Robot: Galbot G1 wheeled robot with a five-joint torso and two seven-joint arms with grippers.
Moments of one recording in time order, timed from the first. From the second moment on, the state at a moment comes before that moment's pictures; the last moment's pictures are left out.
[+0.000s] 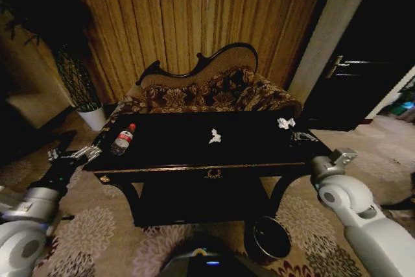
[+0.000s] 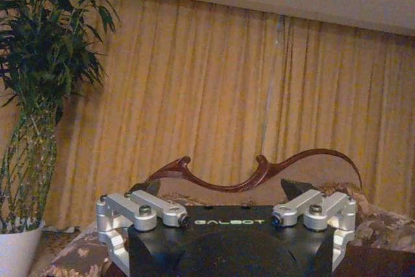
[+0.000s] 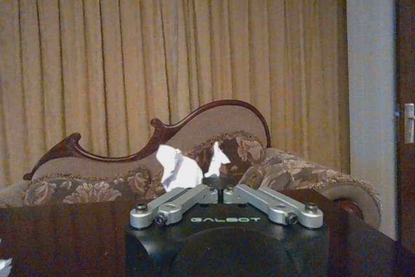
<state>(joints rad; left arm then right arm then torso) 1.66 -1.19 -1.22 -2.47 -0.87 0.38 0.05 -1.45 0.82 0.81 2.17 0.86 -0.22 0.26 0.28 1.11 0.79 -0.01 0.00</state>
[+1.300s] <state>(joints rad) 1.69 -1.17 -1.25 -2.47 -0.89 0.37 0.07 -1.50 0.91 0.71 2.07 0.77 -0.21 0.24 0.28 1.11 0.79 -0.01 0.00</state>
